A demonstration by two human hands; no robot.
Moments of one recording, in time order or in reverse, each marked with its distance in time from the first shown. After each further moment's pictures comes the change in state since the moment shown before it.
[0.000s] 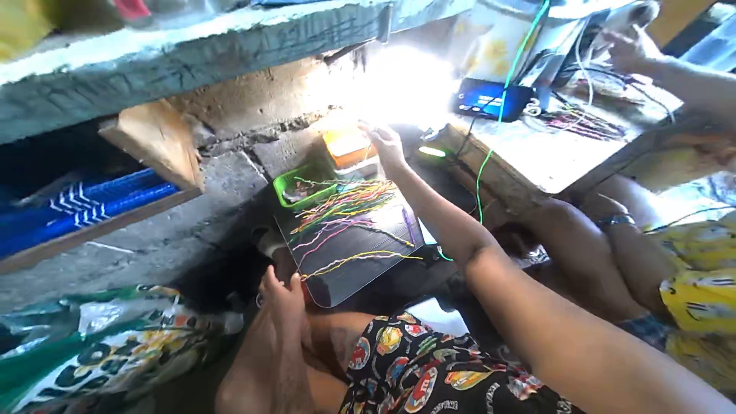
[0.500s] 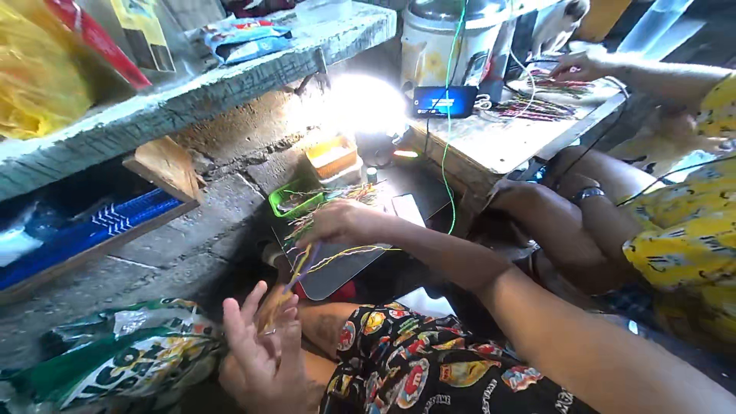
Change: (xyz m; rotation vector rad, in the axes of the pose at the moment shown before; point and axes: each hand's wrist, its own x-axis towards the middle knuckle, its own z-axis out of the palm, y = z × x) left_hand -0.163 0.130 -0.096 -0.588 0.070 0.696; right_hand -0.169 -0.110 0.010 -0.543 -0.710 -0.895
